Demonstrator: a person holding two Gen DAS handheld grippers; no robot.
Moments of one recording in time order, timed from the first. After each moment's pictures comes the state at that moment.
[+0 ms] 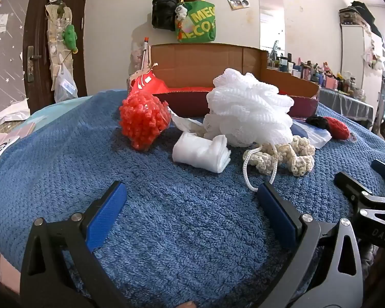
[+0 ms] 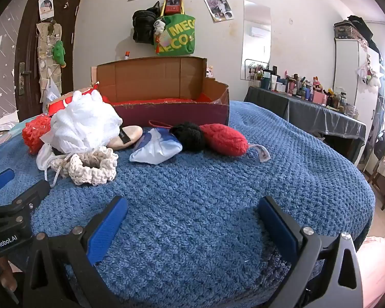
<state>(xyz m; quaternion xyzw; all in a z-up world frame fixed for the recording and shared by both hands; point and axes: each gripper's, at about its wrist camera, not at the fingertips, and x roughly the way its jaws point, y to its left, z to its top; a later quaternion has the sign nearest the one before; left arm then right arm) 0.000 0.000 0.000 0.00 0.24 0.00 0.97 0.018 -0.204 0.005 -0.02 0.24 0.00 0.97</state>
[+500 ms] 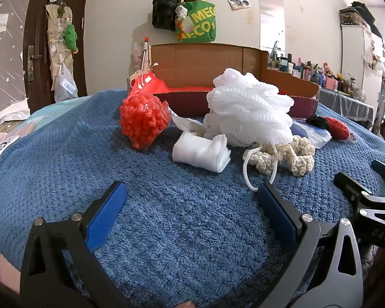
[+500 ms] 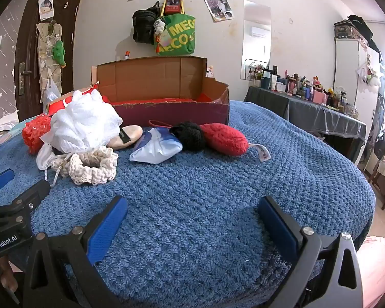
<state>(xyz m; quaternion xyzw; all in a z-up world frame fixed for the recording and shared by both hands) 0.000 0.000 0.000 0.00 0.24 0.00 0.97 0.019 -0.204 0.005 -0.02 0.24 0.00 0.97</state>
